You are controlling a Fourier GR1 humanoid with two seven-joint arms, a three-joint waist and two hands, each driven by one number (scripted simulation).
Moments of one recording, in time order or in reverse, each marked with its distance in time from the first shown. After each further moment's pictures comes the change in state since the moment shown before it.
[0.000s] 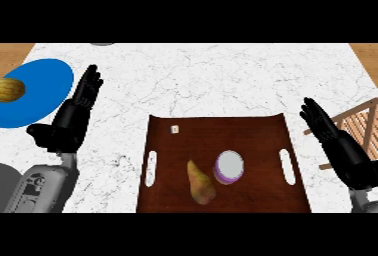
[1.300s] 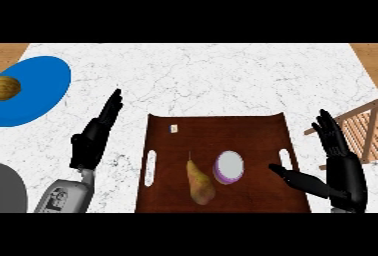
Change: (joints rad) left arm 0.091 -0.068 -0.082 0.022 -0.085 -0.013 0.076; right arm 0.147 0.202 -0.036 -0.127 0.242 -0.440 0.020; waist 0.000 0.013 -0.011
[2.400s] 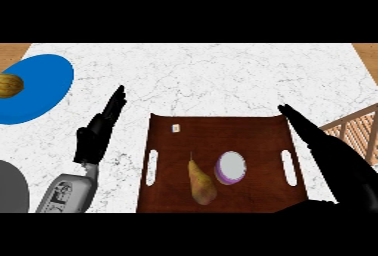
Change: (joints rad) left arm -0.039 -0.020 0.015 0.033 -0.015 -0.017 0.007; right arm -0.411 -0.360 0.292 -0.486 0.251 0.437 1.163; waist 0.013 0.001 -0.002
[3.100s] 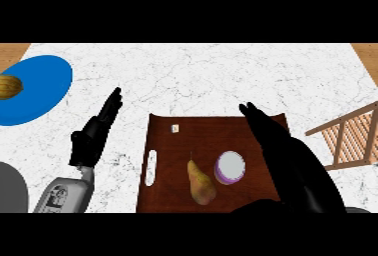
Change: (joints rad) left arm 0.027 0.001 0.021 -0.020 -0.011 -0.020 -0.004; right arm -0.139 0.243 0.136 0.059 0.215 0.059 0.119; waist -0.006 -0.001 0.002
